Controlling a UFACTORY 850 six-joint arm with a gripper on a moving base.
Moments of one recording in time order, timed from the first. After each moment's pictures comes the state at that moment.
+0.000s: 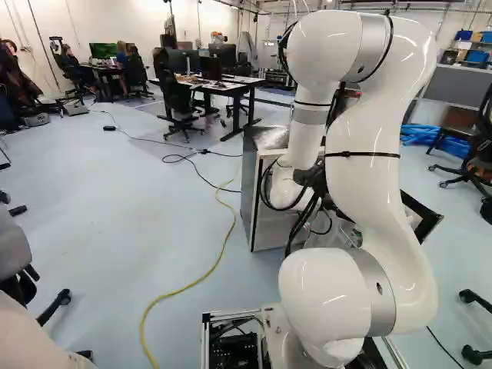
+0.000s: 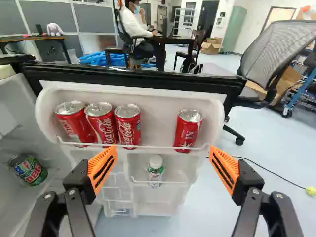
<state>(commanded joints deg) -6.8 -31.6 -28.1 78.2 74.0 0.0</state>
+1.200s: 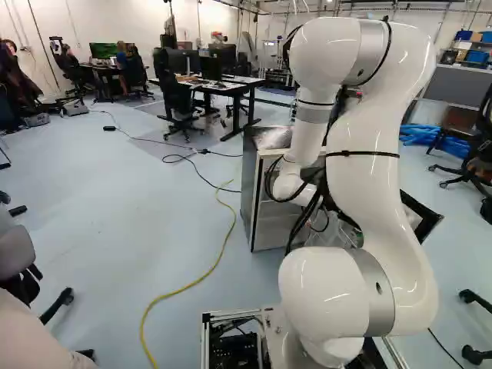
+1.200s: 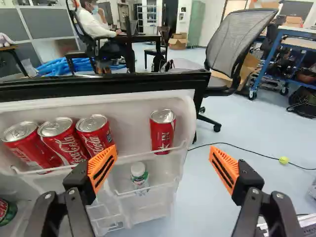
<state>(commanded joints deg) -9.2 -33.5 -32.9 87.6 73.1 0.0</state>
